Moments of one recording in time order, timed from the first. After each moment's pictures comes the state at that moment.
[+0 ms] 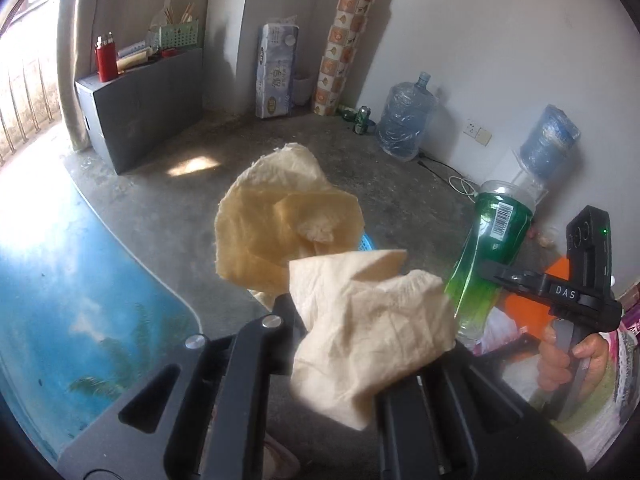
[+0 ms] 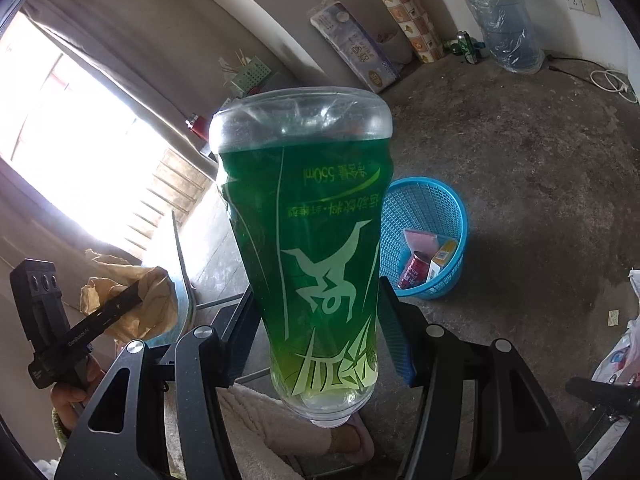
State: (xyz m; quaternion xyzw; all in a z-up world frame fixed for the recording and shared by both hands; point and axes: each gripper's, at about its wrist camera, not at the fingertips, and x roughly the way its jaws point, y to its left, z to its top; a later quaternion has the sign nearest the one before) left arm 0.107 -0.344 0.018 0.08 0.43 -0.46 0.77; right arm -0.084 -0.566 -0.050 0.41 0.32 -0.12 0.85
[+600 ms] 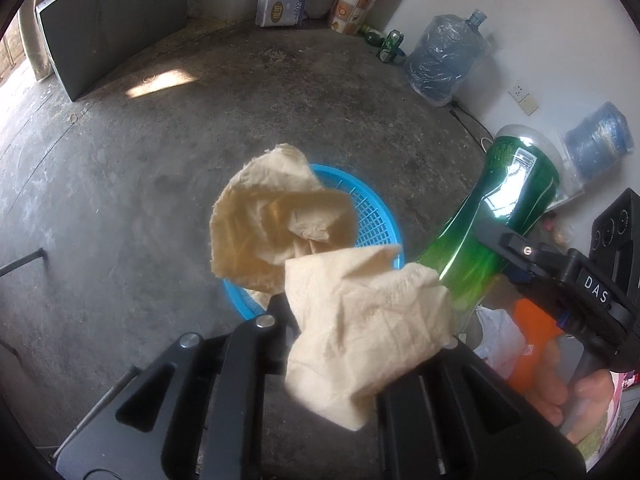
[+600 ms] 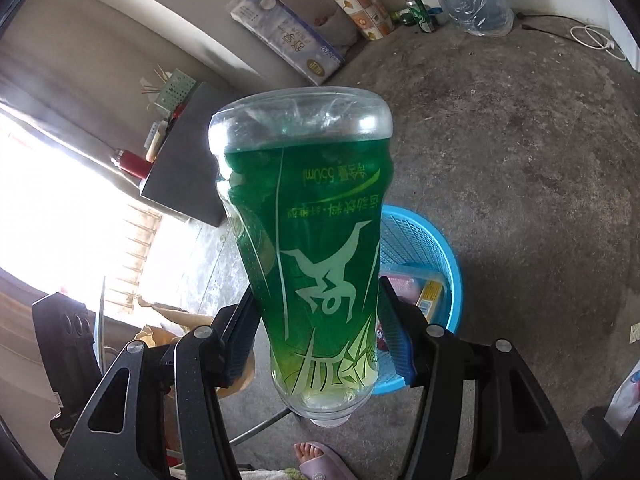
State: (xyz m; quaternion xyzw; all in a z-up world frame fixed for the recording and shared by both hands) left arm 0.205 -0.518 -0.155 0.10 0.56 -0.41 0.71; right arm 0.043 -0.688 -0.164 0.45 0.34 -0.19 0.80
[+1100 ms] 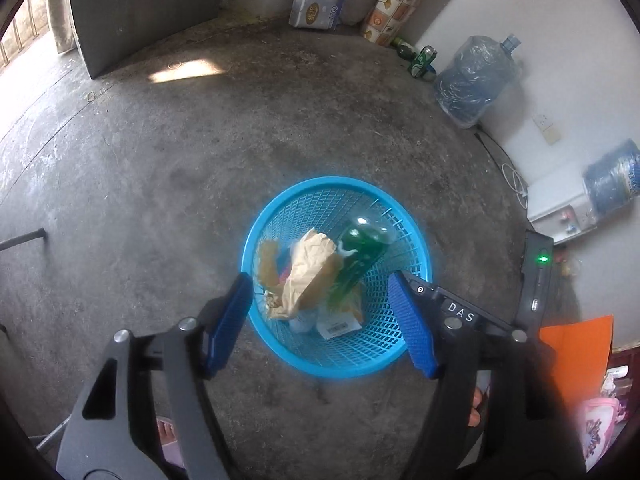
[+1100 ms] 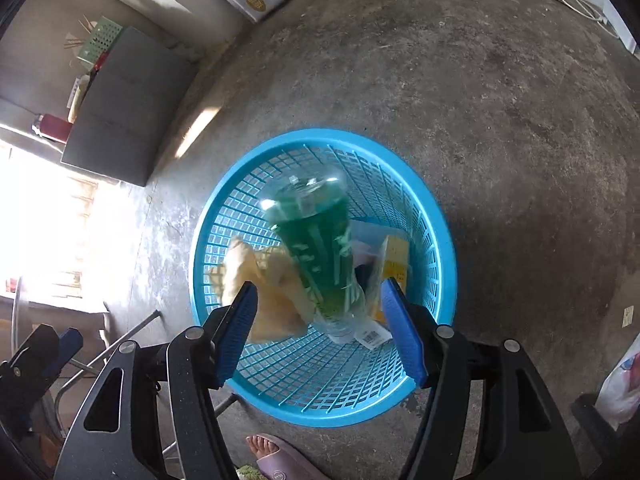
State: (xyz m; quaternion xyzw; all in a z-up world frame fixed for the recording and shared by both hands) left arm 0.241 -0.510 -0.174 0.06 0.56 -0.37 0.73; right arm 0.091 -0.692 -0.278 0.45 0.45 -0.23 0.73
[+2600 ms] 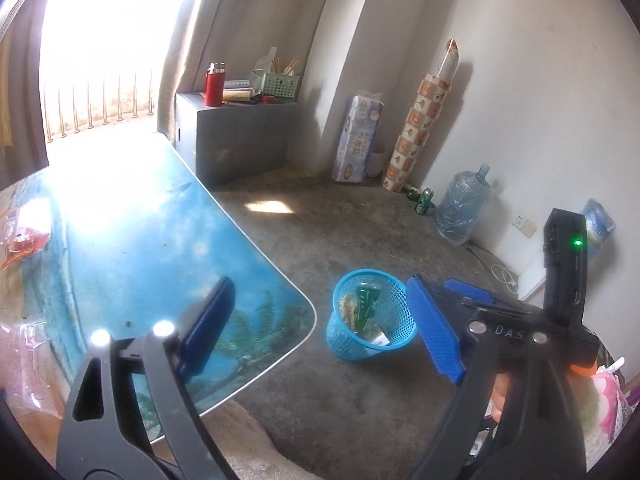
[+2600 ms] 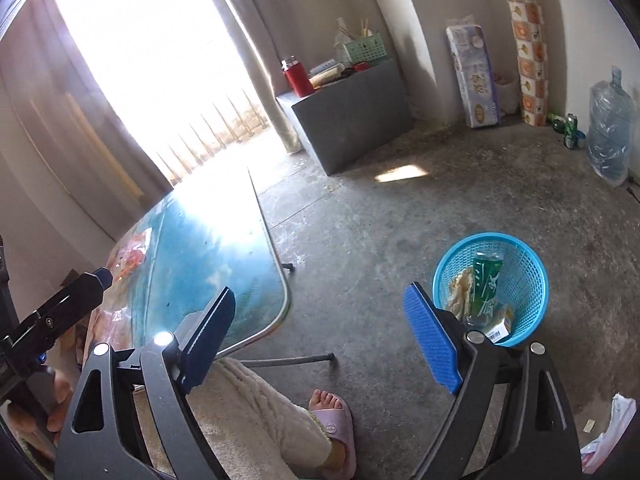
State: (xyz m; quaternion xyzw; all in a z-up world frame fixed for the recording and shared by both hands) left arm 0.095 -0.189 0.070 -0.02 0.34 -0.33 0.88; right arm 0.041 -0.411 0.015 0.21 0.36 -0.01 0.91
